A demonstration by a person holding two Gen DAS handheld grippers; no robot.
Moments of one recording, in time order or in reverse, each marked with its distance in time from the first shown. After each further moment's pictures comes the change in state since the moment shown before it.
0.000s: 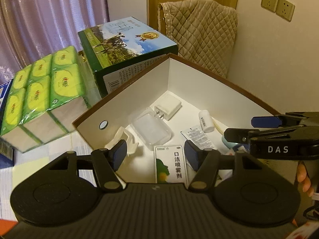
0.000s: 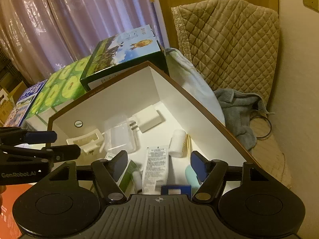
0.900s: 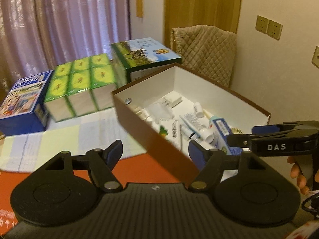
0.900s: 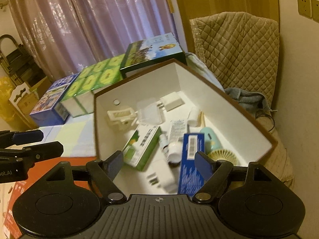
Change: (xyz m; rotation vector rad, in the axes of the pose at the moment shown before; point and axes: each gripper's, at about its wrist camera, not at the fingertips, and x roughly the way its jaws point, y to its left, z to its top) left arm -0.143 -0.018 -0.104 -0.086 -0.144 0.086; right arm -0.102 0.036 -0.083 -0.047 -0.051 0.094
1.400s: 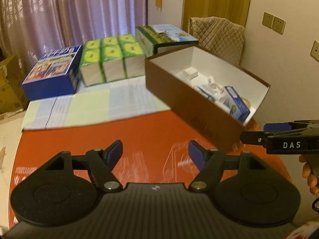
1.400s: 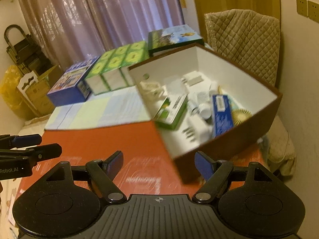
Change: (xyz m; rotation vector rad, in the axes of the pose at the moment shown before) left arm -0.087 0.057 -0.089 -0.059 0.054 0.033; right arm -0.052 0.090 -0.082 -0.027 0.038 -0.012
